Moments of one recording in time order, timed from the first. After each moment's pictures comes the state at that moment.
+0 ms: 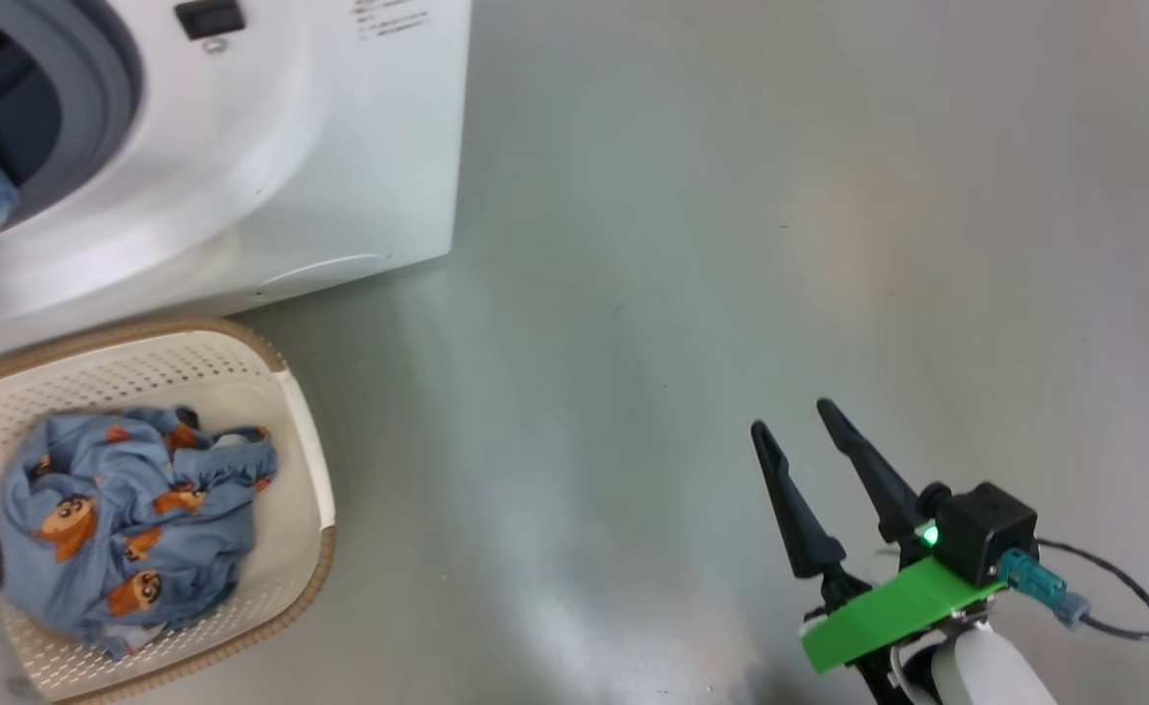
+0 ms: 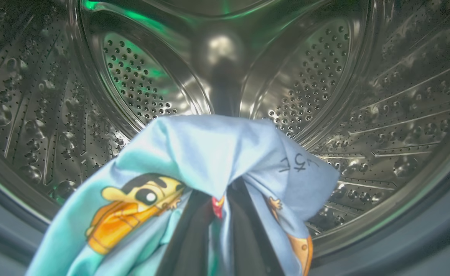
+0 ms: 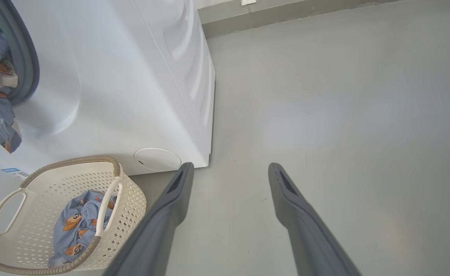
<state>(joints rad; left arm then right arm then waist) -0.91 0.17 0.32 0.55 -0.15 -0.10 -0.26 -0.19 -0.06 0.18 0.19 0.28 0.13 -0.26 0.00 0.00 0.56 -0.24</state>
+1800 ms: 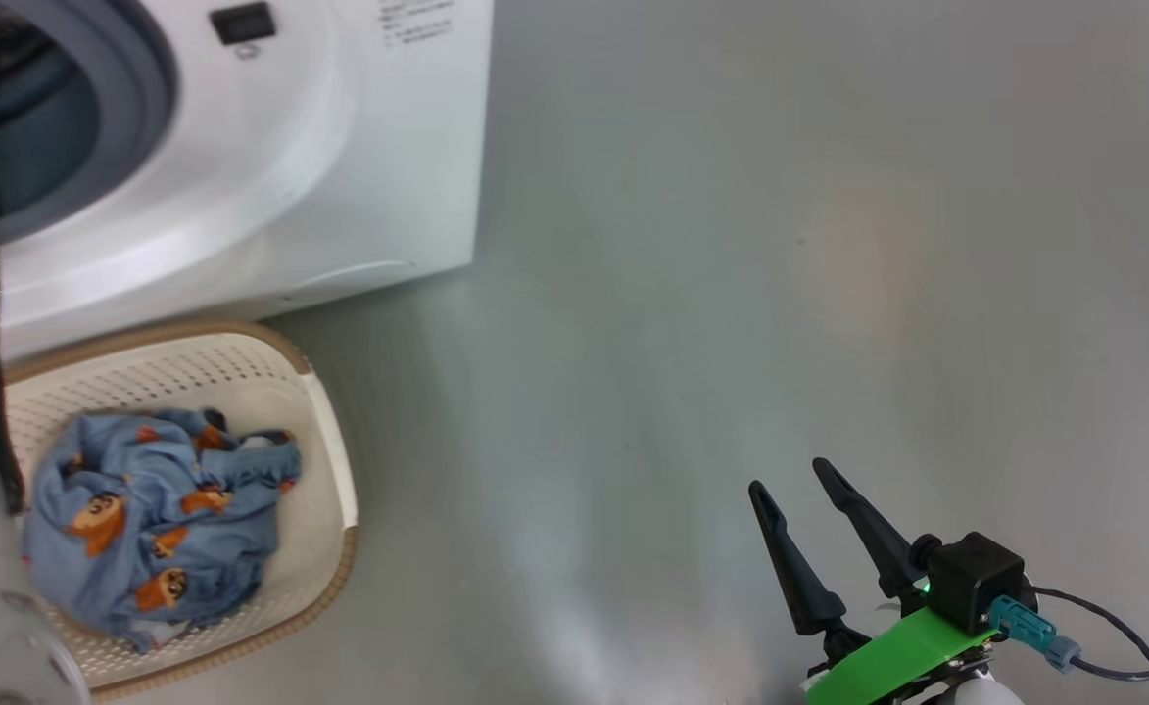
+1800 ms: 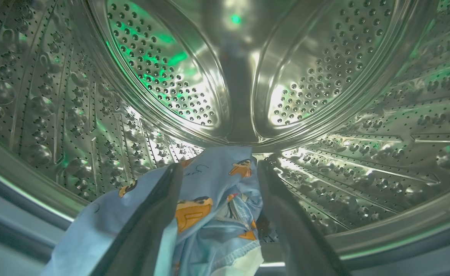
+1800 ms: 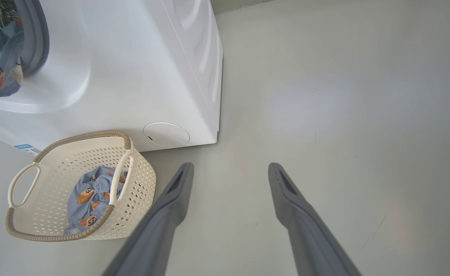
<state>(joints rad) -1.16 0.16 0.36 0.94 -0.01 0.05 -0.26 -0.11 -0.08 0.21 0.20 0.28 0.13 -0.26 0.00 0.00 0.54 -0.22</state>
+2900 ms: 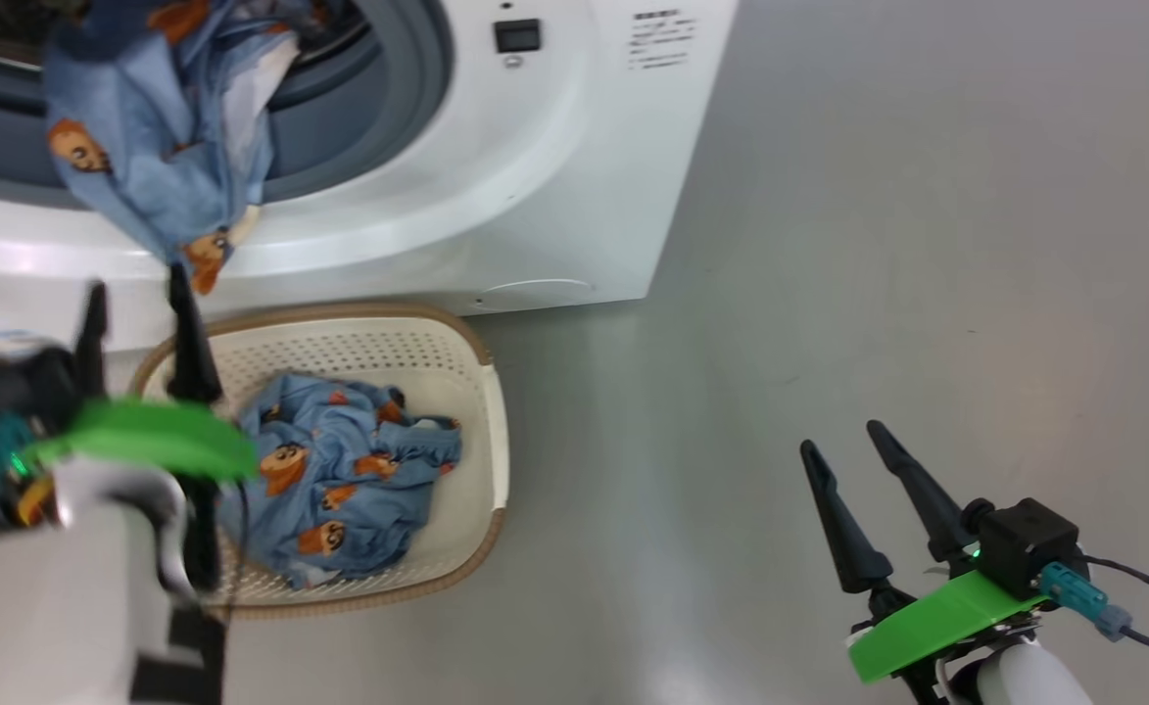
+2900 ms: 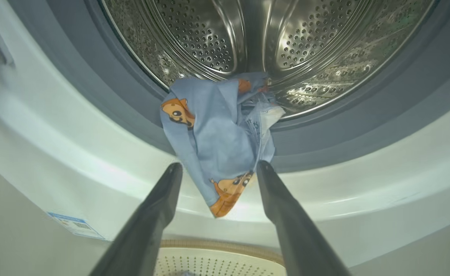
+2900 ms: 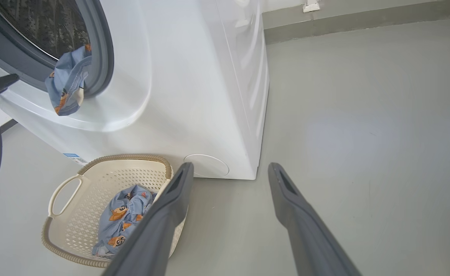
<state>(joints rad) -0.59 0.02 0.15 0.55 -0.19 -0.05 -0.26 -0.16 -0.12 0.15 0.21 0.29 0.13 -0.26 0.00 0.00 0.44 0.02</state>
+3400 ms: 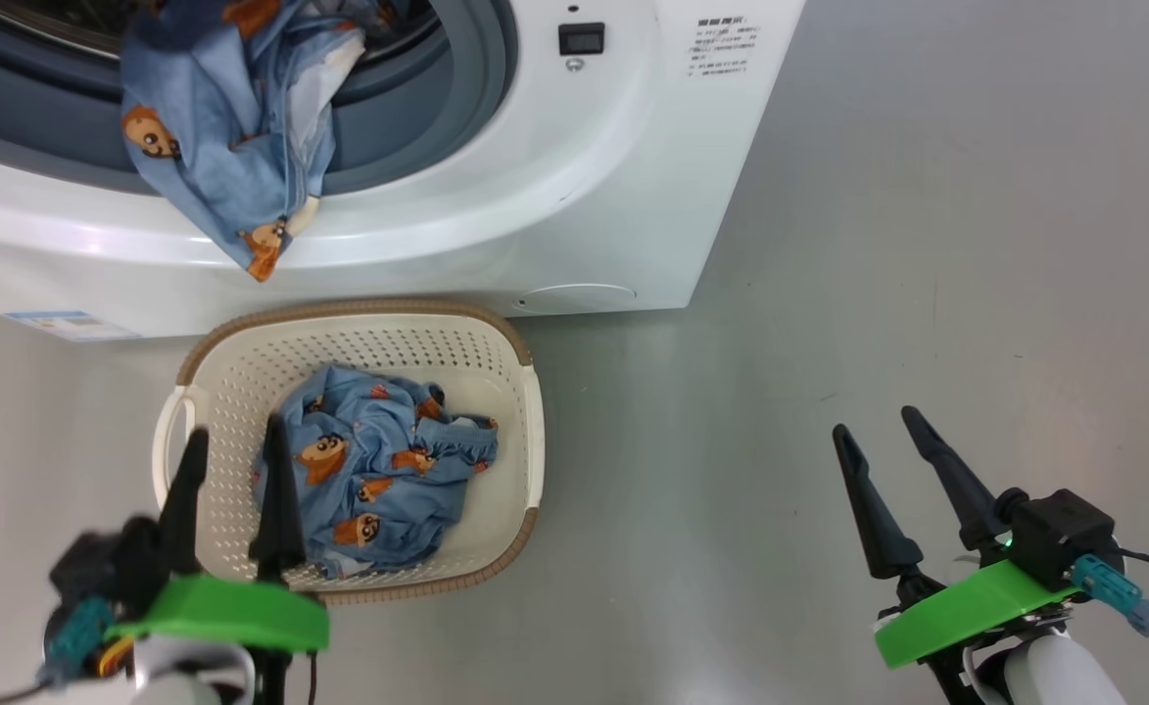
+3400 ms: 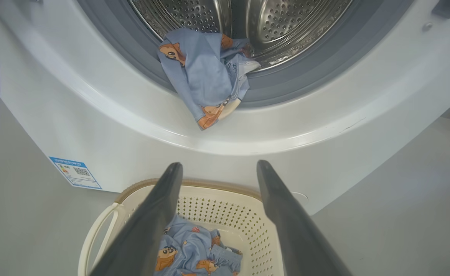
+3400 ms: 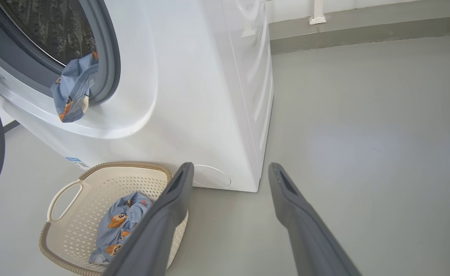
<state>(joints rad) -0.20 0.02 -0.03 0.20 -0.32 0.11 -0.26 -0.16 -0.14 0.11 0.19 0.28 0.13 -0.26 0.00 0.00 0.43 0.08</state>
